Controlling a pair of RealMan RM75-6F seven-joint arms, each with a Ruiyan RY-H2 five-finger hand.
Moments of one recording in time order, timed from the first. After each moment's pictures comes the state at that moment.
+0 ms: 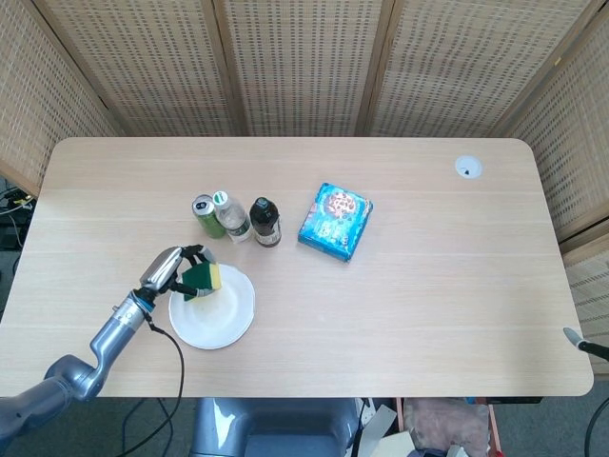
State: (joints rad) left arm -0.65 -1.74 0.00 -0.77 1.56 1.09 -1.00; right arm 0.03 -1.00 0.17 -1.66 -1.29 1.46 0.11
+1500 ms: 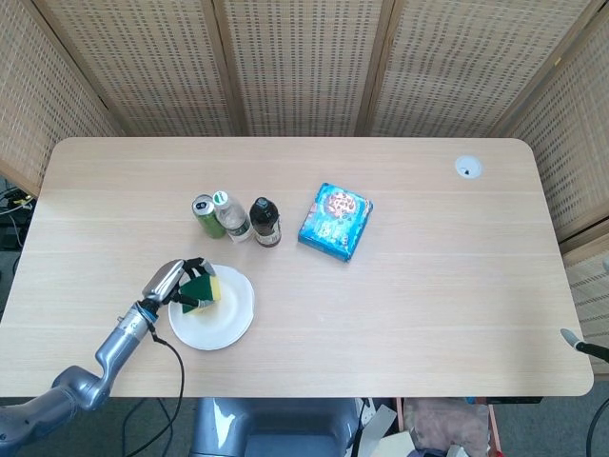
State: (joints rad) left arm -0.61 -1.82 0.02 -0.71 1.54 1.02 -0.96; right arm 0.03 -0.99 0.17 -1.66 -1.29 1.44 0.15
